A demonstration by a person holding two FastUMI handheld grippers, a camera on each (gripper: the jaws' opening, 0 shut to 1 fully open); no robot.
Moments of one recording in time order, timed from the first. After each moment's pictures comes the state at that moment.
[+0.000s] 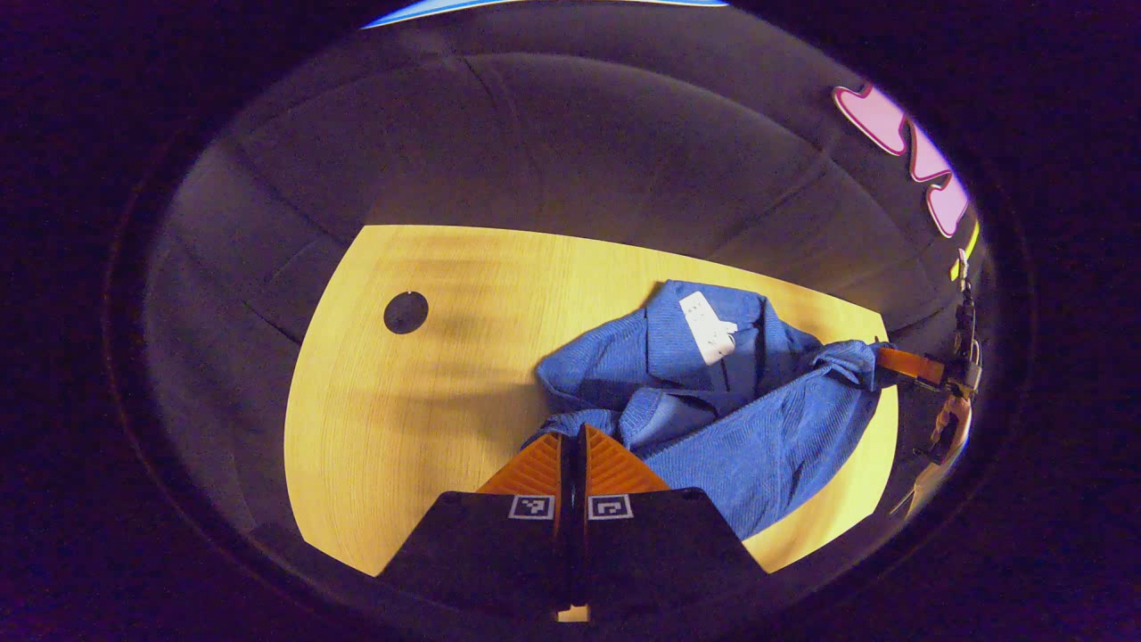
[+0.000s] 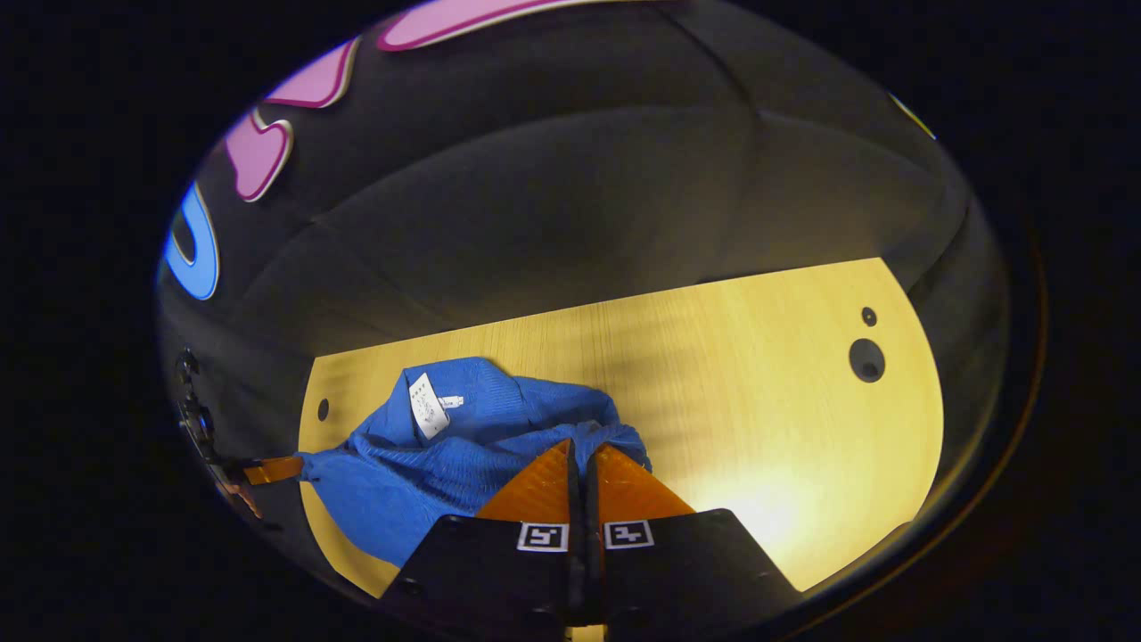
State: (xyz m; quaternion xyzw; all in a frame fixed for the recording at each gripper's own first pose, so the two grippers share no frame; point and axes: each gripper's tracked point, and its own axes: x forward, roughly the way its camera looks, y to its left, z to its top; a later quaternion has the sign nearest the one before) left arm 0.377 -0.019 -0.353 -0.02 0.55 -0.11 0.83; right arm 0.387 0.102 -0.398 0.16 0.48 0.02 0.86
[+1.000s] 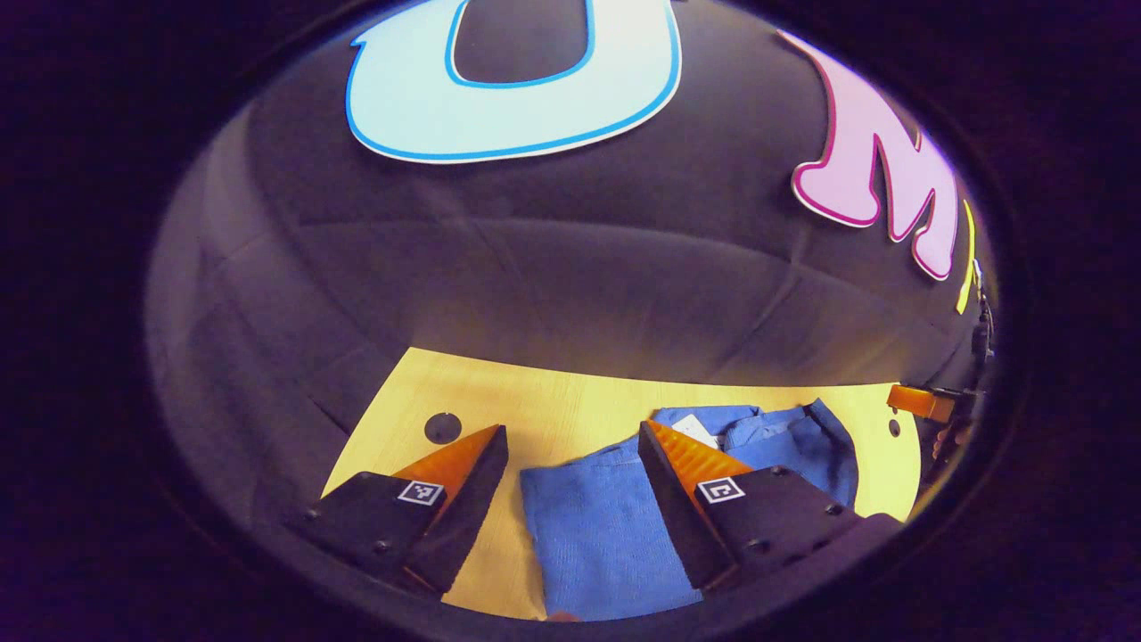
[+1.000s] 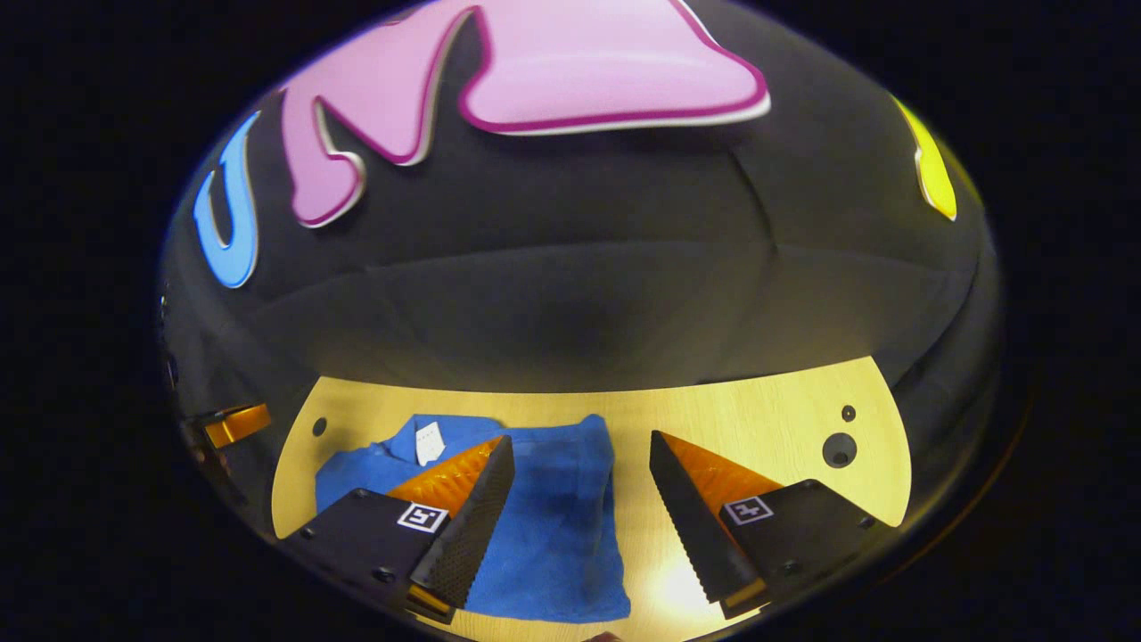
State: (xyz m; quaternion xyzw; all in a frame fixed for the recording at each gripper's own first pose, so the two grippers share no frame) left arm 0.395 -0.044 -0.245 0.00 0.36 -0.06 0.93; right arm 0.389 0.095 -0.321 0.07 0.36 0.07 0.93
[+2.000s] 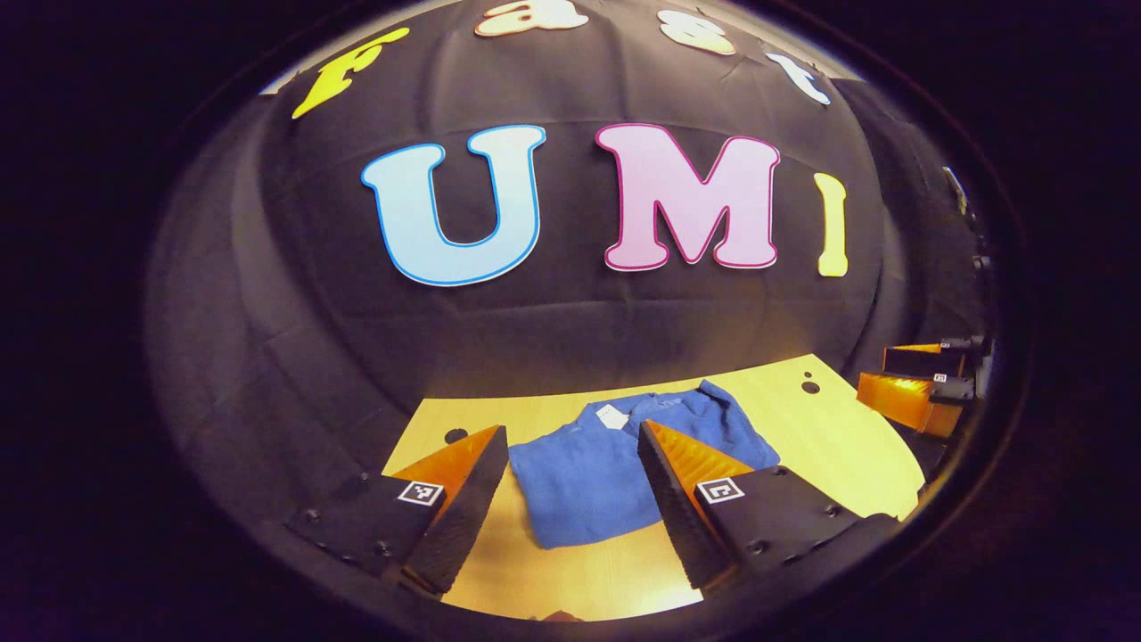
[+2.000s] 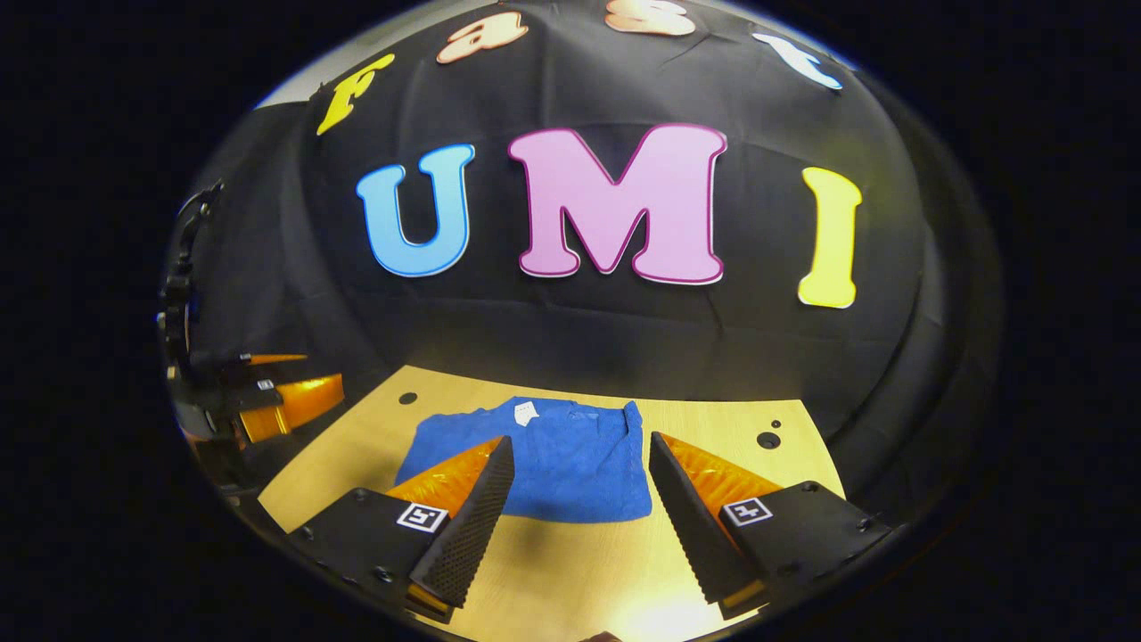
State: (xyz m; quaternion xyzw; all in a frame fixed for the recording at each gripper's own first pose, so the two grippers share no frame) left arm 0.125 -0.057 -0.131 0.08 0.22 -0.12 0.97; right arm 0.101 0.145 -0.160 0.03 0.19 0.08 0.98
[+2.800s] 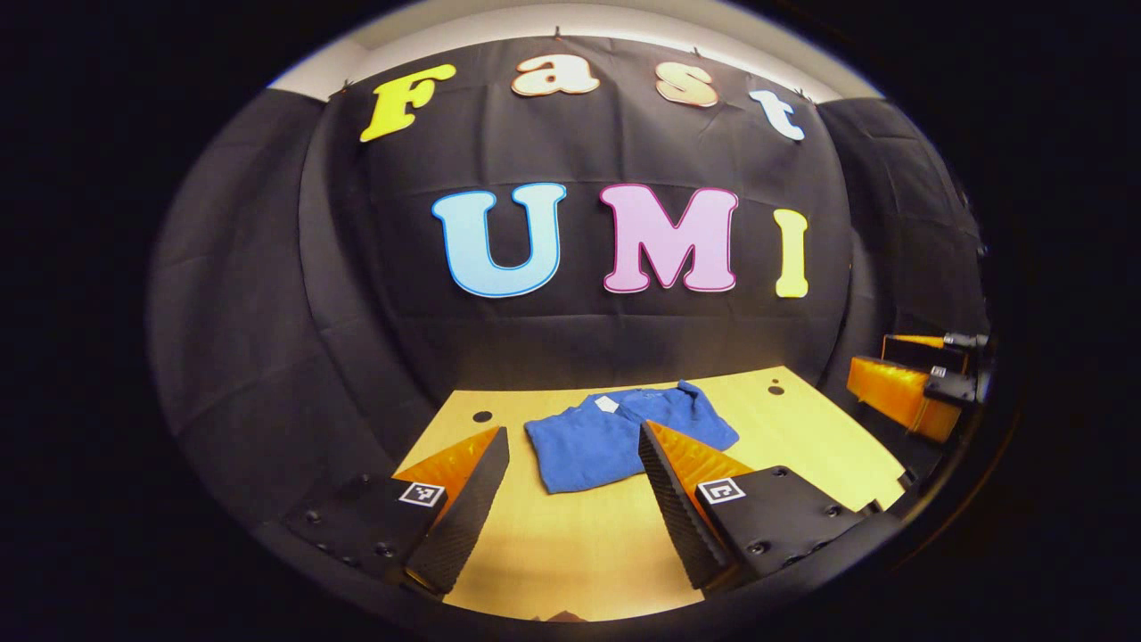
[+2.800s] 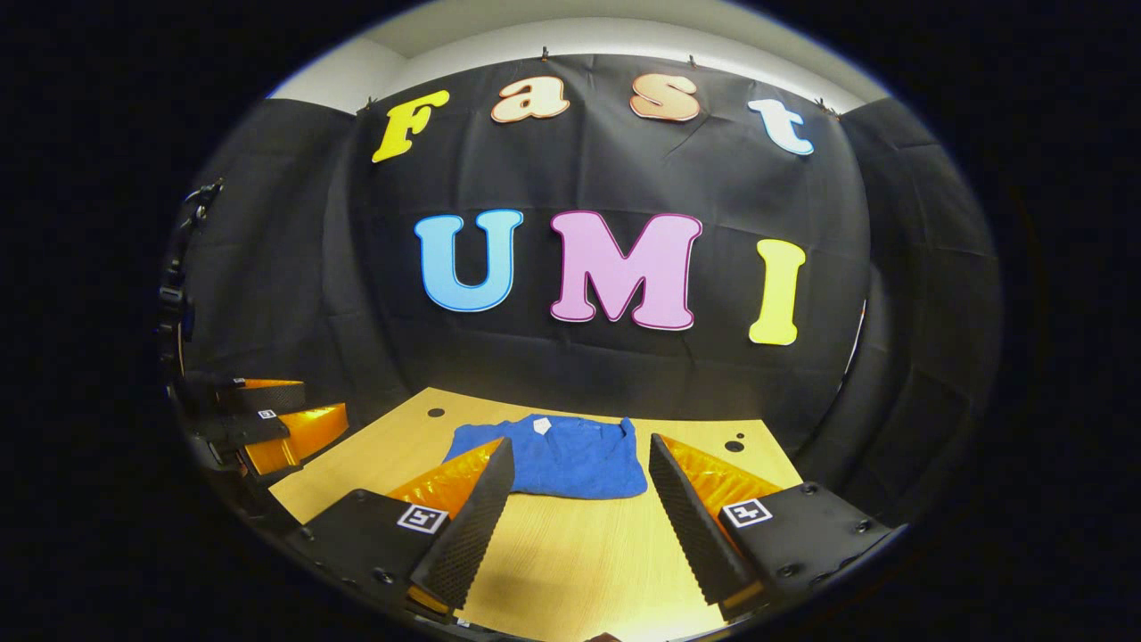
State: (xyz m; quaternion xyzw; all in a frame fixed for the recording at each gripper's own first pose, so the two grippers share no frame) left arm -0.044 -0.024 -0.105 0.02 0.17 -0.11 0.98; right arm -0.061 0.173 -0.113 0.00 0.12 0.07 0.99
